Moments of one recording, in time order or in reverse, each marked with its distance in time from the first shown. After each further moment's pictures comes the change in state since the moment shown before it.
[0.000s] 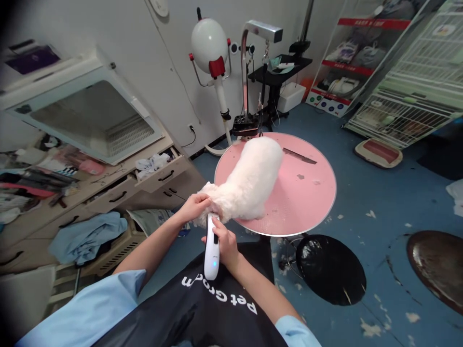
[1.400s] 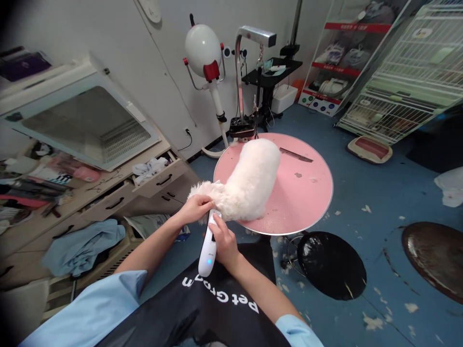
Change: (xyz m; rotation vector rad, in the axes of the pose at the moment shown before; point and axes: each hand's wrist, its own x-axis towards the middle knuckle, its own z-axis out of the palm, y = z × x) left_hand -0.001 0.018 -0.013 0.241 -0.102 0.085; right_hand 0.013 -0.011 0.009 -0.171 0.010 -0.006
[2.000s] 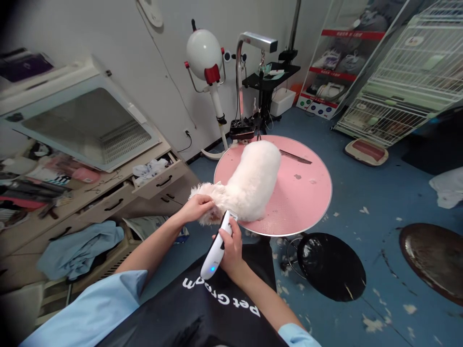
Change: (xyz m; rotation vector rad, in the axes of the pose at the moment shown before) left_hand 0.003 -0.002 -0.005 -0.090 -0.027 -0.018; right_hand -0.013 -0.007 -0.004 -0.057 0.210 0.036
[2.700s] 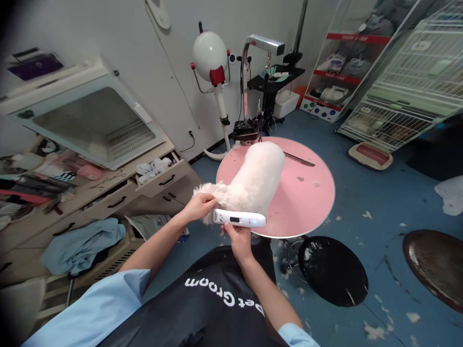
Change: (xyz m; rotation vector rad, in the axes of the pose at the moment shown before) left_hand 0.000 -0.001 0.003 0.063 0.106 -0.049; right_hand 0.035 0.001 0.002 0.737 0.032 1.004
